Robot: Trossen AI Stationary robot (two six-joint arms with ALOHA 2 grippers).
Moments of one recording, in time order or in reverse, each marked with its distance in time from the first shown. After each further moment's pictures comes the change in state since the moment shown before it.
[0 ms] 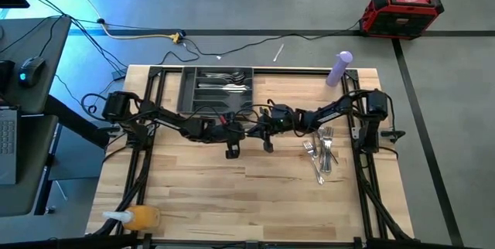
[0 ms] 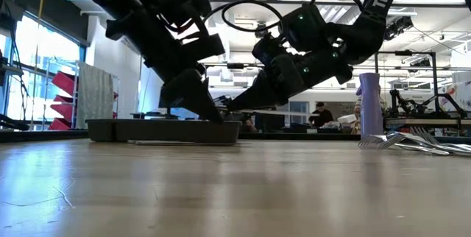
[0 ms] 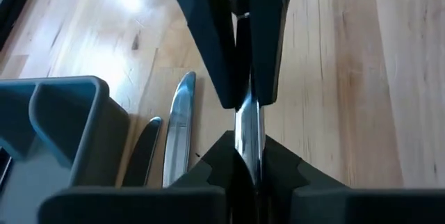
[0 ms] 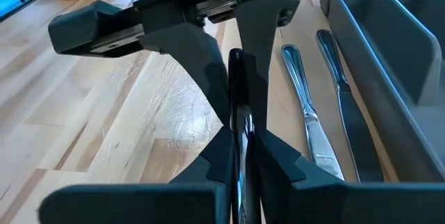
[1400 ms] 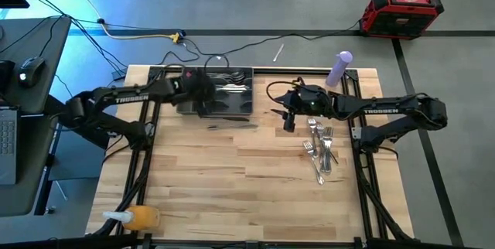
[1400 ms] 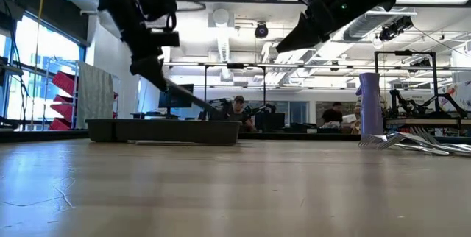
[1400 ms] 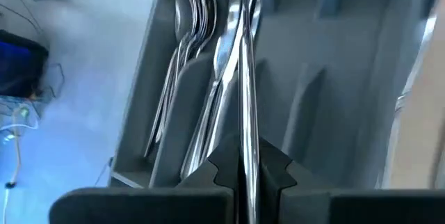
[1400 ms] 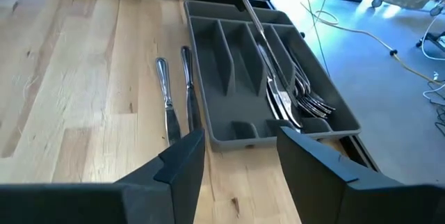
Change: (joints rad) left arm 0.524 -0.401 0.010 -0.522 0.008 0.346; right arm -0.049 -0.623 0.000 -0.658 0.359 -0.121
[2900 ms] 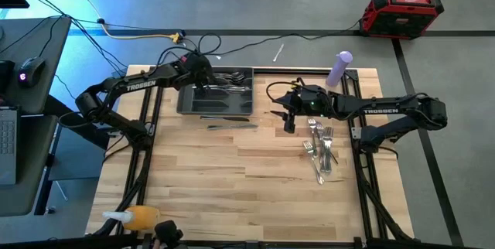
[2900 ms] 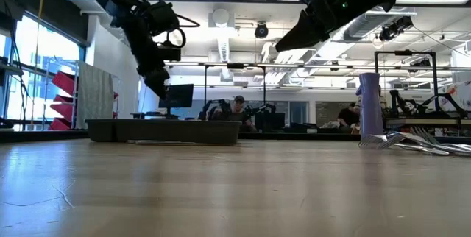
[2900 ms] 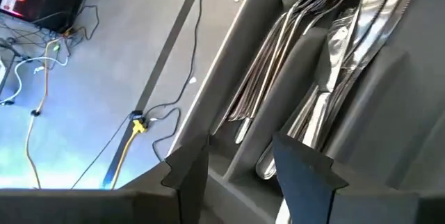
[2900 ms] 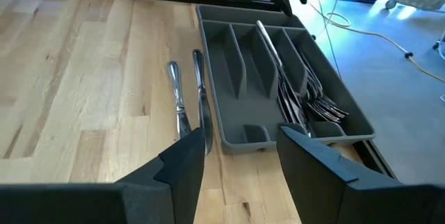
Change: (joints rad) left arm 0.215 0.123 0.086 0.058 -0.042 -0.014; right arm 0.000 0.000 0.000 0.005 -0.048 0.008
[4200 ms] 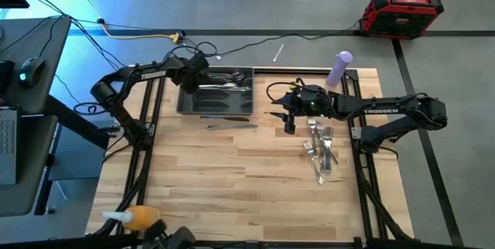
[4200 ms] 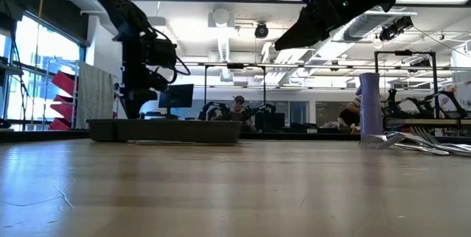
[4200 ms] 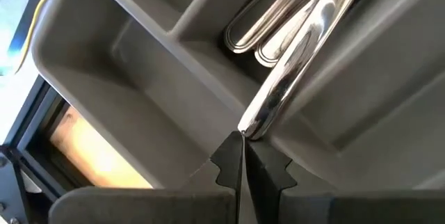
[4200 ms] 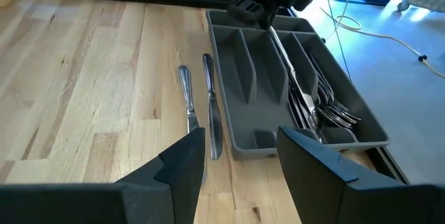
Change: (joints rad) left arm 0.116 0.200 0.067 -0.334 0.105 -0.283; right arm 0.000 0.000 0.000 0.009 -0.032 0.008
